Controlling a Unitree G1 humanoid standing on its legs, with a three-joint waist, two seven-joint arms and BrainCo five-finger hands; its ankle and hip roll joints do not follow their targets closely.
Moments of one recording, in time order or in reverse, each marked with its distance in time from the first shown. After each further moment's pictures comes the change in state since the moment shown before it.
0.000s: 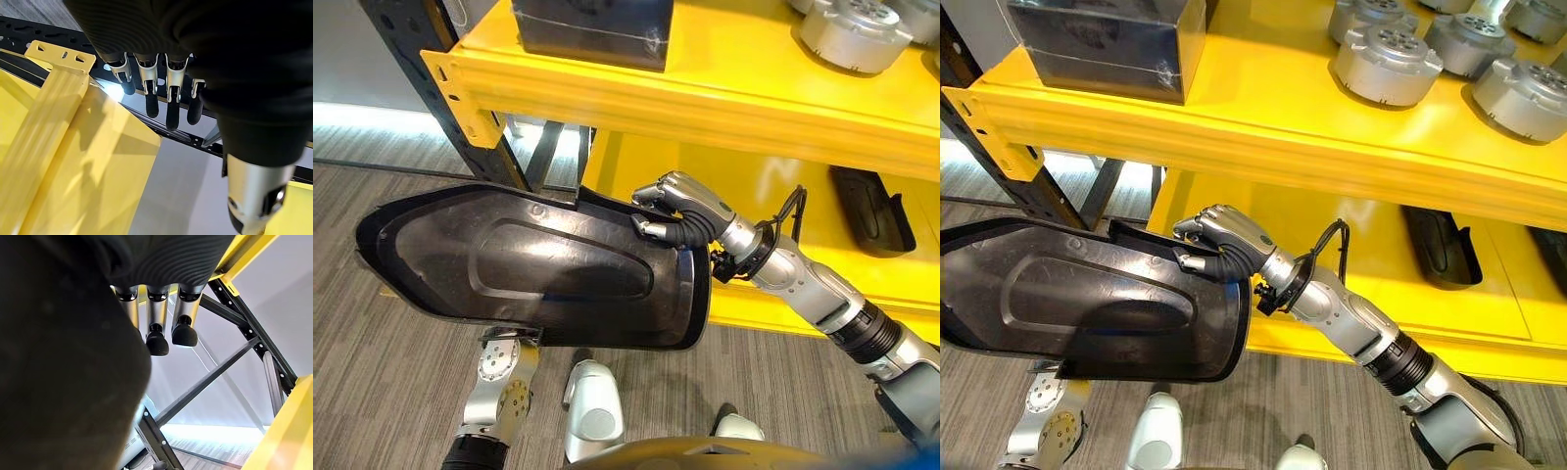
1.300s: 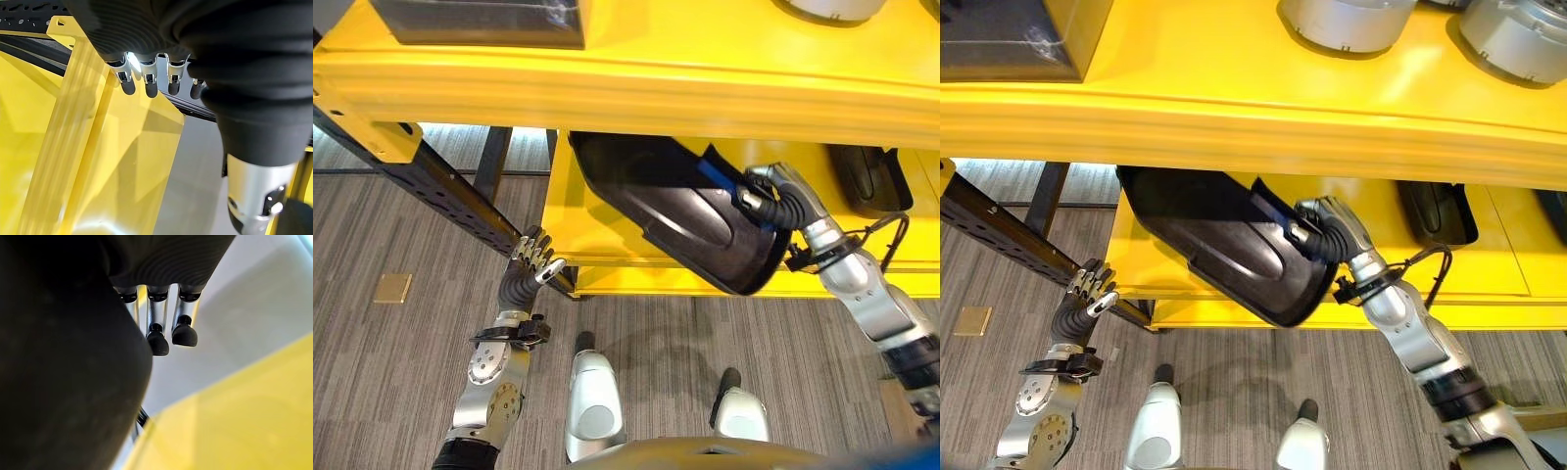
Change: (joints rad) left arm 0.010 0.037 -0.005 0.001 -0.033 -0.006 -0.075; right arm 0.163 -0.014 -0.350 0.170 0.010 0.012 -0.133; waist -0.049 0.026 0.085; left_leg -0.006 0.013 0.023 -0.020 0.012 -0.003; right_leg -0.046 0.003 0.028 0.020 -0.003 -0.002
